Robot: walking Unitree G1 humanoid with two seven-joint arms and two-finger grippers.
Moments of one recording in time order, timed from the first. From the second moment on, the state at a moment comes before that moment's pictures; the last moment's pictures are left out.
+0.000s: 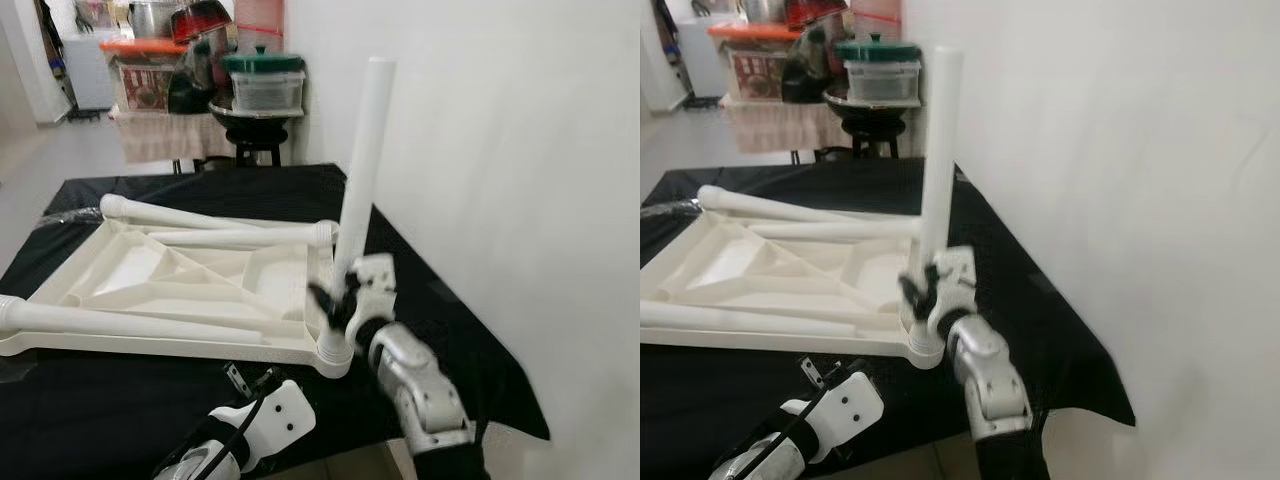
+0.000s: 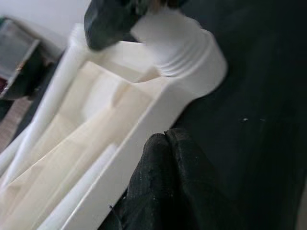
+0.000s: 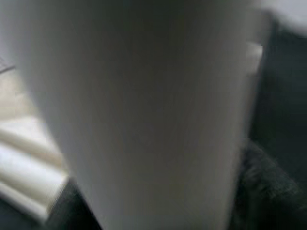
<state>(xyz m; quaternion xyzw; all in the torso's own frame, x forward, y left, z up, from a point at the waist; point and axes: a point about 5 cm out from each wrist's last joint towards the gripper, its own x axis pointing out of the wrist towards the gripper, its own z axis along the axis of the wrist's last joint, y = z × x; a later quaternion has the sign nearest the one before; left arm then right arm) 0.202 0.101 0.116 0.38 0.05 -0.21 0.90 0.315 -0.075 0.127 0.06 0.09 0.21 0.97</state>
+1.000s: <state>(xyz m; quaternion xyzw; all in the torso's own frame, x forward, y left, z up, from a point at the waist) 0.218 0.090 0.109 0.38 0.06 -0.21 0.90 0.372 -0.103 0.183 0.01 0.06 0.57 0.82</state>
